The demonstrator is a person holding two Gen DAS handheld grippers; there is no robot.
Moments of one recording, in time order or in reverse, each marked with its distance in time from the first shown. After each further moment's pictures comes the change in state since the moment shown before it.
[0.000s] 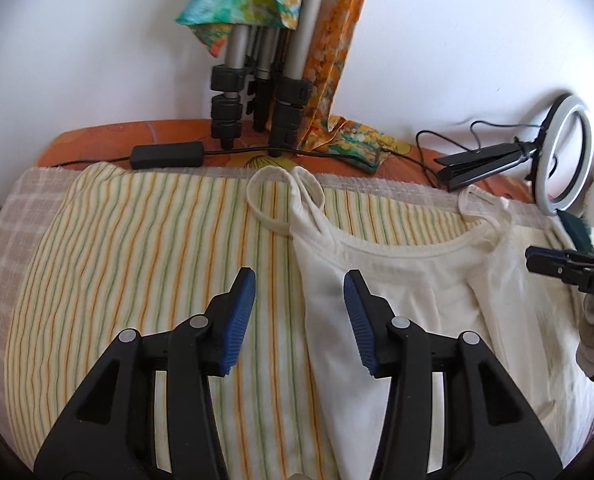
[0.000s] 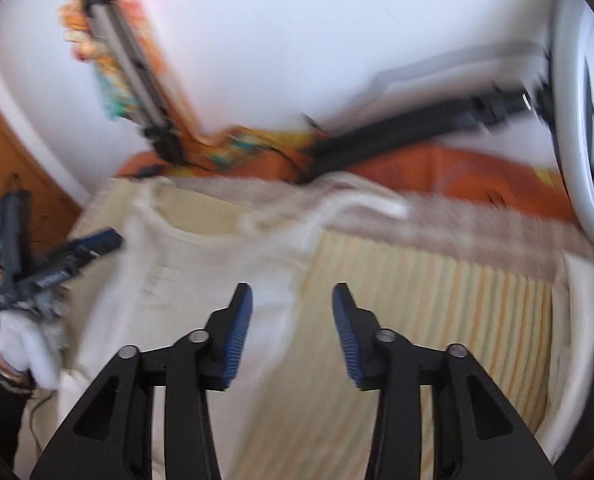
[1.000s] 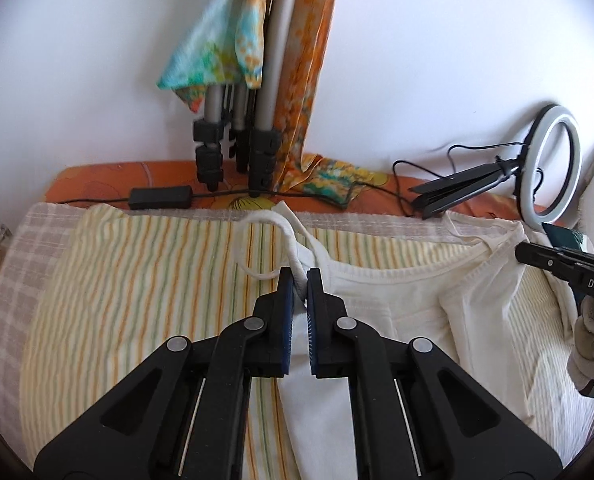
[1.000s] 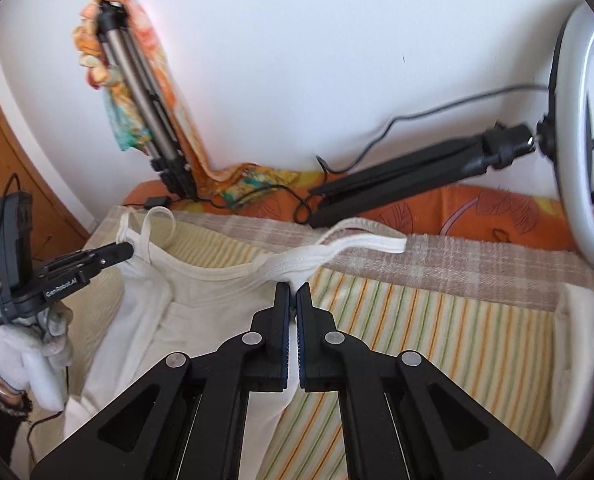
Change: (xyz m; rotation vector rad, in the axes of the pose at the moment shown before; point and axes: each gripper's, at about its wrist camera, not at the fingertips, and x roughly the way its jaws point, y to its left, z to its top) left arm -0.034 -0.016 -0.008 0.024 -0.117 0.003; right arm -0.034 0.036 0.004 -0.092 -0.176 -0.015
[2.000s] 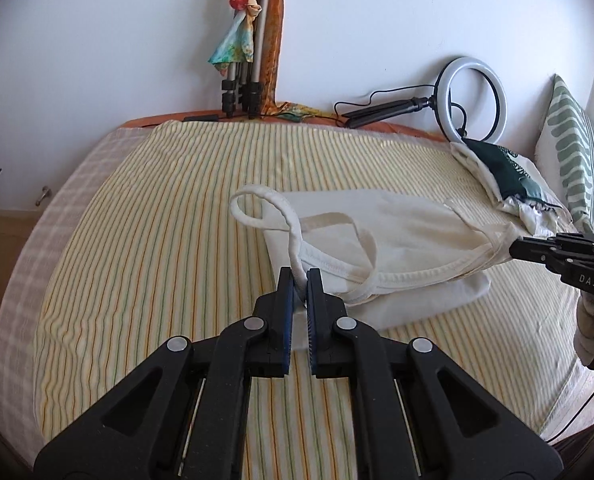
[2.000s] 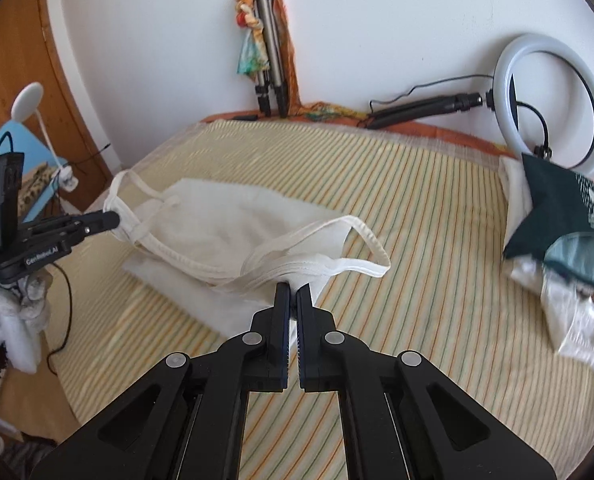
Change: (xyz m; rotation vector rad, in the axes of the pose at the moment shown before) left arm -0.183 -0.050 -0.188 0.039 -0.041 0.028; right arm -0.155 0.120 -0.163 -0.038 0.137 -0.064
